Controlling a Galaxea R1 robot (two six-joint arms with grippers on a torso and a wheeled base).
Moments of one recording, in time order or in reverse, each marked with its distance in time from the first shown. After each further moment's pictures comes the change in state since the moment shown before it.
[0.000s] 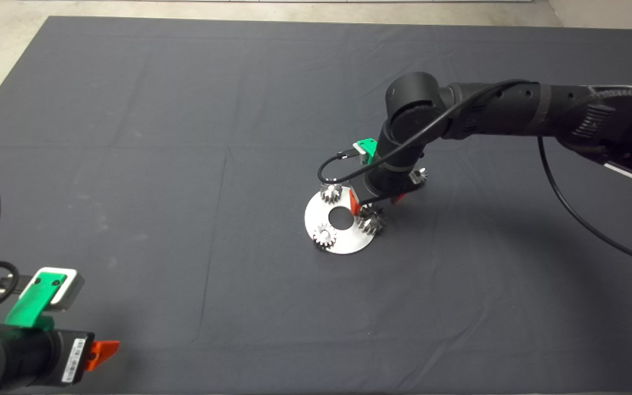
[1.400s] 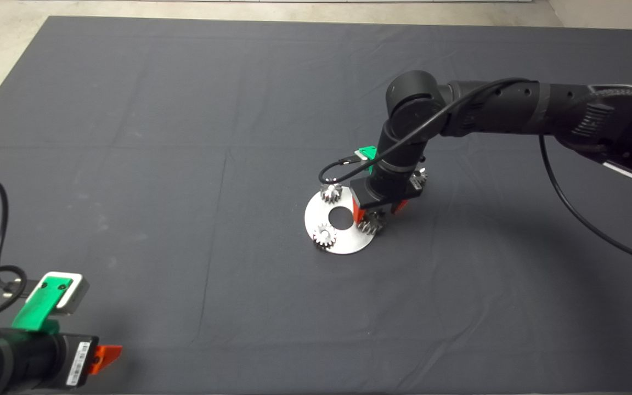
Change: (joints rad) left arm 0.027 0.014 -0.014 0.002 0.000 -0.001; right arm 0.000 0.002 -0.028 0.124 0.001 -0.002
